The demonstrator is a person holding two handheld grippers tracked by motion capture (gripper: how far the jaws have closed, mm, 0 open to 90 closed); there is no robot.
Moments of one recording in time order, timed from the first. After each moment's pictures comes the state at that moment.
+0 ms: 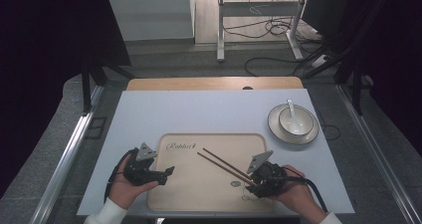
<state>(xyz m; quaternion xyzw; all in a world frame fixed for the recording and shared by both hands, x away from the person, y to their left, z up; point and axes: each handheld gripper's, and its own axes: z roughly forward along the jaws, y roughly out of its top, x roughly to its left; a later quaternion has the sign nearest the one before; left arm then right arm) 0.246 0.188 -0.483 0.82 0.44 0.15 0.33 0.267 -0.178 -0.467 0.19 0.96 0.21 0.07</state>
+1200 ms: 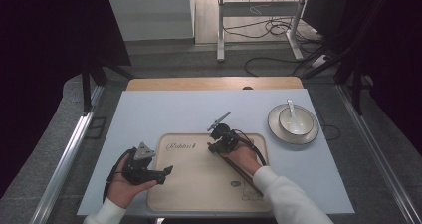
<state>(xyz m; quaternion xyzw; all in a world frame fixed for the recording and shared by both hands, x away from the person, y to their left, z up) 0.247 0.194 -0.484 0.82 0.44 0.15 0.33 0.395 -0.075 -0.510 0.27 0.93 0.26 0.01</state>
